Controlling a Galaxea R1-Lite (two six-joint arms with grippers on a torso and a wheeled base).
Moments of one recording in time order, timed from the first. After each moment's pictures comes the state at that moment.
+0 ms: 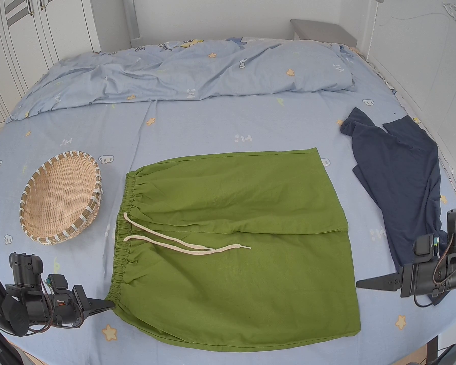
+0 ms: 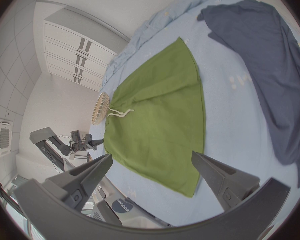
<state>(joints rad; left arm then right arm) 0.16 1.82 -0.02 -0.96 -0.68 -0.57 0.15 1.41 -0.34 -0.31 0.62 0.30</state>
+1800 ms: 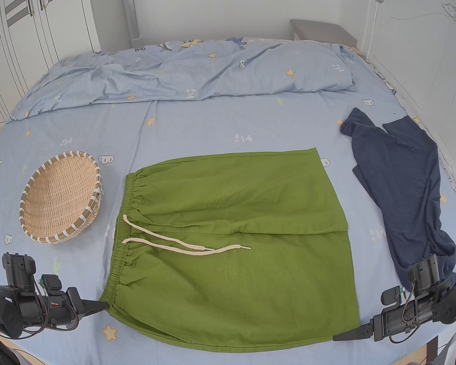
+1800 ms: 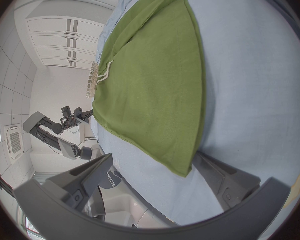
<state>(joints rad) 0.20 1.71 -0.02 -0.84 -0.67 -0.50 0.16 1.90 -0.03 -0.78 0.76 0.19</state>
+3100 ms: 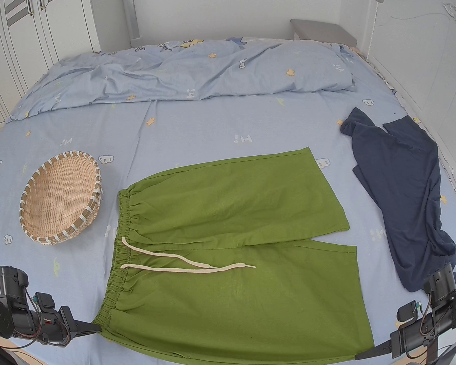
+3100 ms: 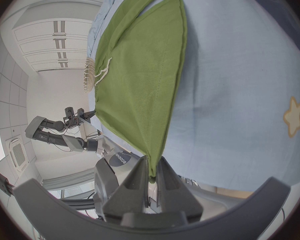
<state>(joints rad) 0.35 1.61 -0.02 -0.49 -0.68 -0.33 0.13 1.59 -0.02 -0.31 0.75 0.17</state>
